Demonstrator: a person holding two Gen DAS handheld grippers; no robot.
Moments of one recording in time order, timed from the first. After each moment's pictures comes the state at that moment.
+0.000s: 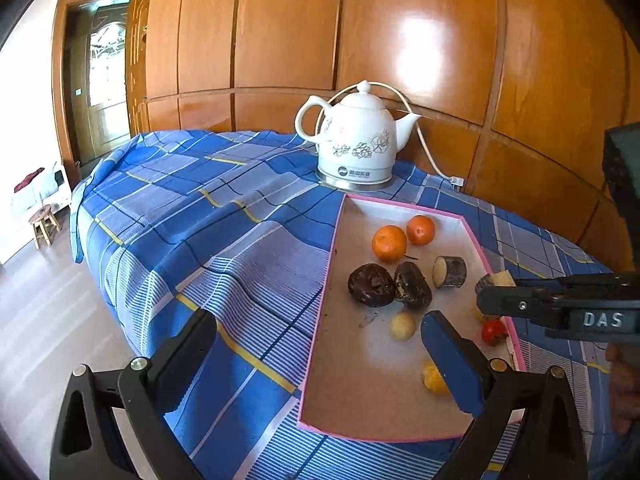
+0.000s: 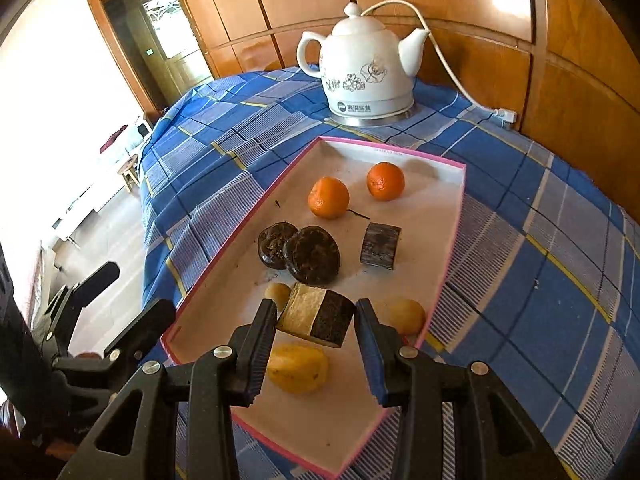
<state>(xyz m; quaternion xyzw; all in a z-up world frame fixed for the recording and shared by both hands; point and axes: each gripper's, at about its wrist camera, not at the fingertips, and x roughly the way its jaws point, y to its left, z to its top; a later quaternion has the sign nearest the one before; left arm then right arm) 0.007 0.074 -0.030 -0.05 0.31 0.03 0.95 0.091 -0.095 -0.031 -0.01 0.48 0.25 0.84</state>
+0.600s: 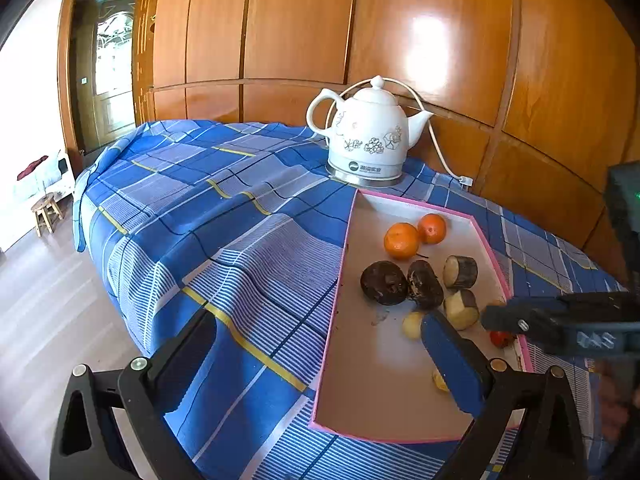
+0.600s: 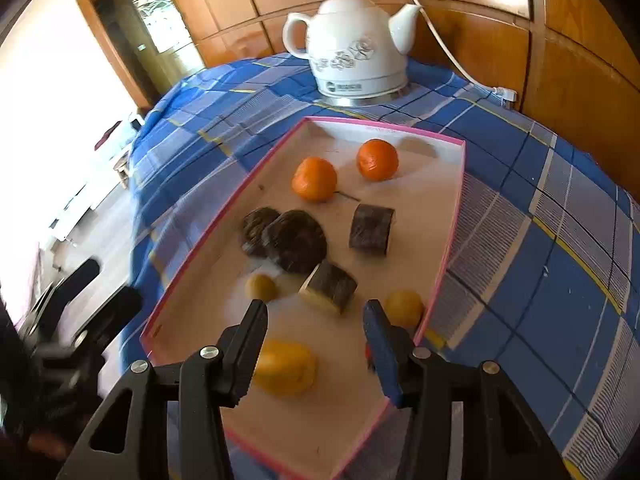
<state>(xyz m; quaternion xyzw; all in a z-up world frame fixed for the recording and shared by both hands) 0.010 0.082 -0.032 -0.06 0.32 0.04 0.94 0.083 -0.101 -0.042 -0.01 0.50 0.27 0.83</state>
